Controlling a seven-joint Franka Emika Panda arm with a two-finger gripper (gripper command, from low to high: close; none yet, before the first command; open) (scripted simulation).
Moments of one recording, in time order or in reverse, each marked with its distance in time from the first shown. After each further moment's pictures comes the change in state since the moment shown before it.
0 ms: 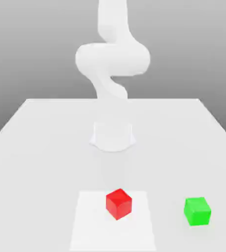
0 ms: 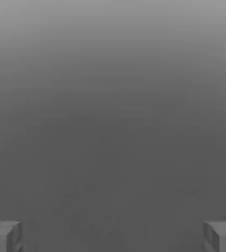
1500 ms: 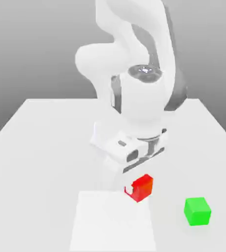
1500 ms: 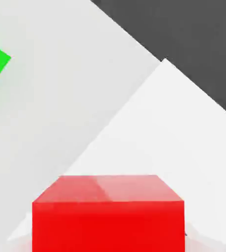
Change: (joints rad) arm 0.298 0.750 0.081 -0.299 -0.013 0.330 -0.470
